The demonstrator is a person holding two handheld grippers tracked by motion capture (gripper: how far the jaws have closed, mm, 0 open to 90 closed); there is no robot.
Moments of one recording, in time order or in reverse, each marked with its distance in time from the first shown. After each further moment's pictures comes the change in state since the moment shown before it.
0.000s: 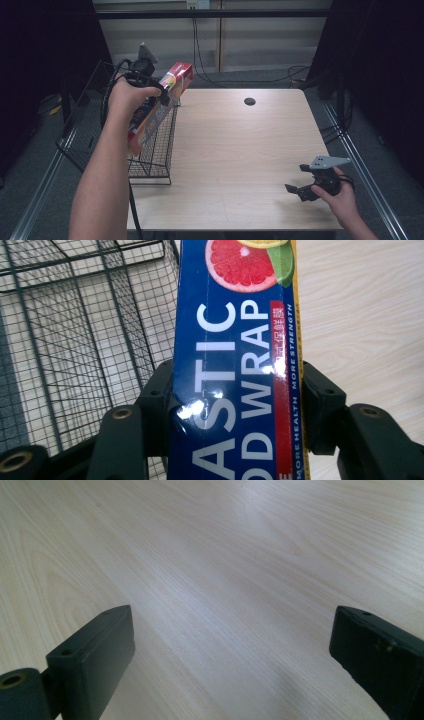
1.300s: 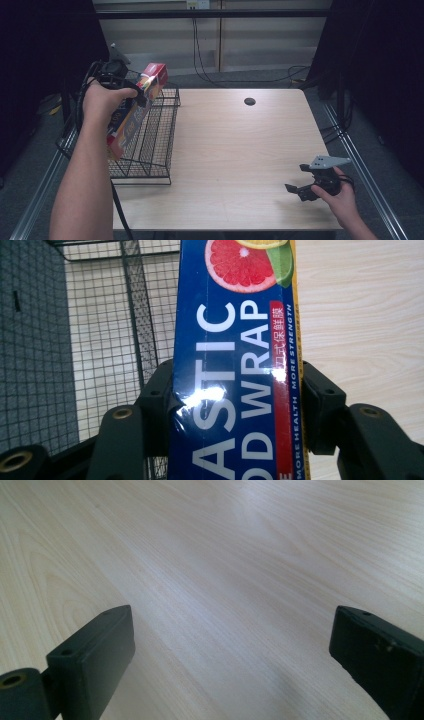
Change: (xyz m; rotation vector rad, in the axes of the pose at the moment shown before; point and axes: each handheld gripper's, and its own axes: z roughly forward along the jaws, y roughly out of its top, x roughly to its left) left arm 0.043 -0.022 -0.023 -0.007 0.077 -0.117; right arm 0.001 0.001 0.000 -0.002 -0.005 0.001
